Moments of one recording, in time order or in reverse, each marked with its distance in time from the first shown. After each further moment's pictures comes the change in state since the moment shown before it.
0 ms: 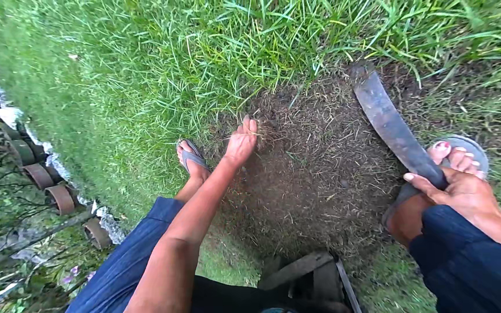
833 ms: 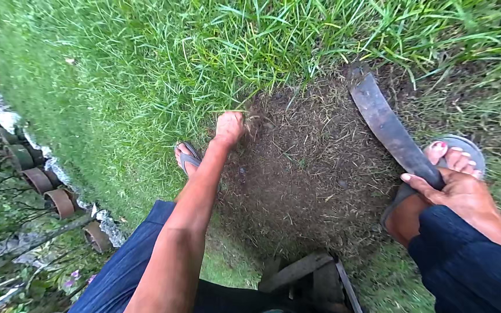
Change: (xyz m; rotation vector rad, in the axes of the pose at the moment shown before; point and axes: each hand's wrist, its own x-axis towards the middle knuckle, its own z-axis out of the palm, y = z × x) left_hand 0.049 -0.026 -0.044 -0.044 -0.258 -0.202; right_hand 0.000 -0.005 -0.001 -0.002 -0.006 0.038
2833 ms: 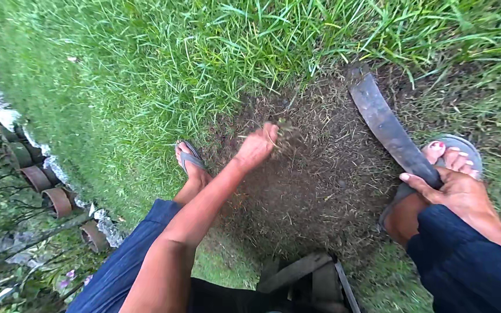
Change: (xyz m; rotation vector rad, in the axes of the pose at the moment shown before) left_hand -0.061 0.050 0.041 0.058 0.218 0.480; right_hand -0.001 0.004 0.002 0.009 0.012 -0.050
